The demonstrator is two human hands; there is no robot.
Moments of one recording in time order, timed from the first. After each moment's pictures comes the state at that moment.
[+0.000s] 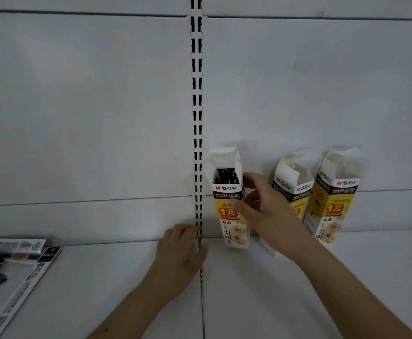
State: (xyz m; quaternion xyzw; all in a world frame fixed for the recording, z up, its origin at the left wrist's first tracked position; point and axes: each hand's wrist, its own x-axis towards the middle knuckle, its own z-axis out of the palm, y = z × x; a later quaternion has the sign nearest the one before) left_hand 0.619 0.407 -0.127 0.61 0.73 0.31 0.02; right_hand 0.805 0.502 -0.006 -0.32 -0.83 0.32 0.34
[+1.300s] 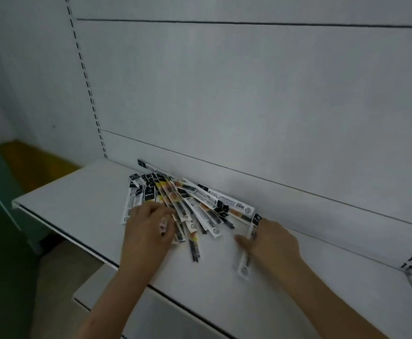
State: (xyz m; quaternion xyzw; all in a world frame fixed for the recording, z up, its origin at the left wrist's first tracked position) left_hand 0.371 0.068 -0.098 0.28 0.87 0.35 -0.21; right_hand 0.501 0.284 -0.066 -0.33 -0.94 0.08 0.01
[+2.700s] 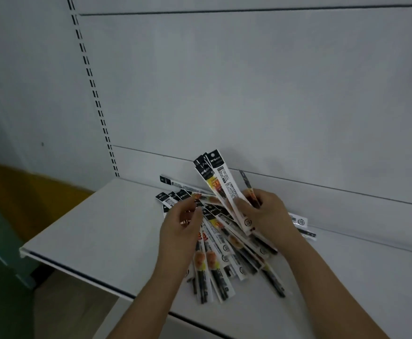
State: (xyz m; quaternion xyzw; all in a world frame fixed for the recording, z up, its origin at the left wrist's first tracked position) left_hand 0.279 0.047 -0.073 0.21 0.72 0.66 0.05; right_hand 0.362 0.213 -0.047 -0.21 -0.84 0.43 0.26
